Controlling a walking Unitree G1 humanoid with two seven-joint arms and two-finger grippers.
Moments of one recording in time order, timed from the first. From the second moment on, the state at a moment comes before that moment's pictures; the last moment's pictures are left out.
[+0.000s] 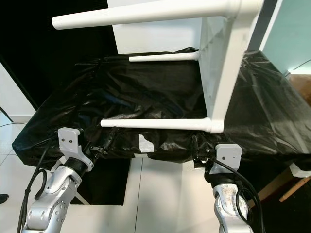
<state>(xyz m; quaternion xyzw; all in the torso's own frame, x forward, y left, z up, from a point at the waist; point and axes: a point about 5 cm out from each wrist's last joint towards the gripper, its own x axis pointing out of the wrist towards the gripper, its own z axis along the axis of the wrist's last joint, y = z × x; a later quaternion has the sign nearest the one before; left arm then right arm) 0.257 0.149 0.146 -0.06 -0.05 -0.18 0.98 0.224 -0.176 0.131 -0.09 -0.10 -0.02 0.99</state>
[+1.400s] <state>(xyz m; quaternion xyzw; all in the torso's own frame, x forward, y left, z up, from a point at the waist) 0.268 0.157 0.299 0.39 -0.36 -0.11 0.84 0.250 -0.163 0.143 -0.05 -0.09 0.07 0.99</state>
